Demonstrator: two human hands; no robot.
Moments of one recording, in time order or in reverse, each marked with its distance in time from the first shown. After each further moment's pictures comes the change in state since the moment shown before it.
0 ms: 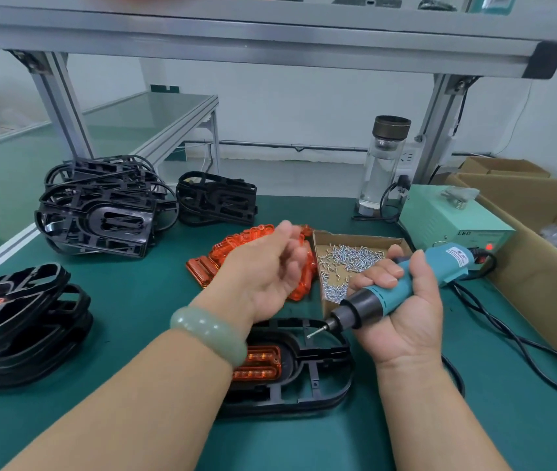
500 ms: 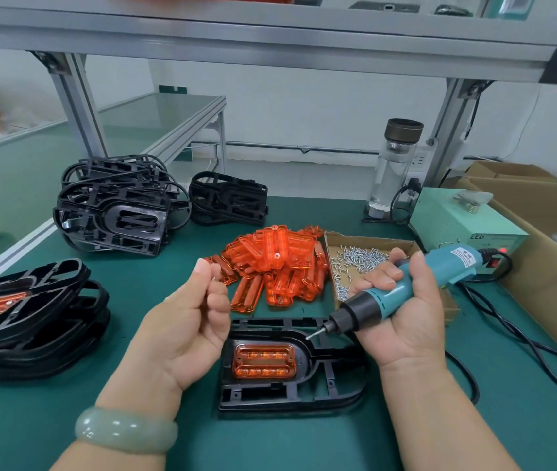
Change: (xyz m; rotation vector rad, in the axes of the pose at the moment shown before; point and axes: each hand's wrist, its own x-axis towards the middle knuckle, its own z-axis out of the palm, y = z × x) left_hand -0.061 0.003 -0.078 -0.228 0.136 0.086; right_hand -0.002 0.014 0.003 -0.072 0.025 -0.014
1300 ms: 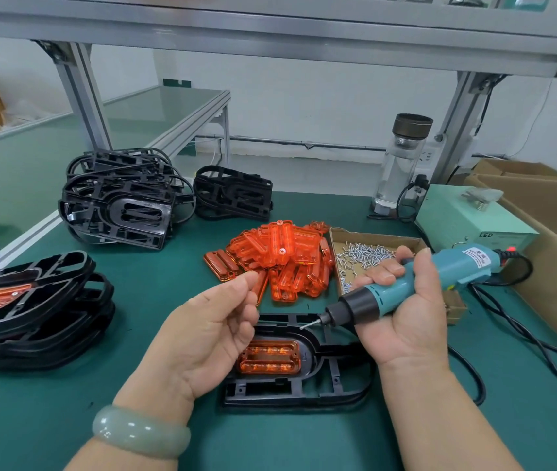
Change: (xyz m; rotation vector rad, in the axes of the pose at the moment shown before) left_hand -0.007 -0.015 -0.002 0.191 -0.060 -0.008; right_hand -0.003 0.008 0.005 -0.050 0.019 -0.075
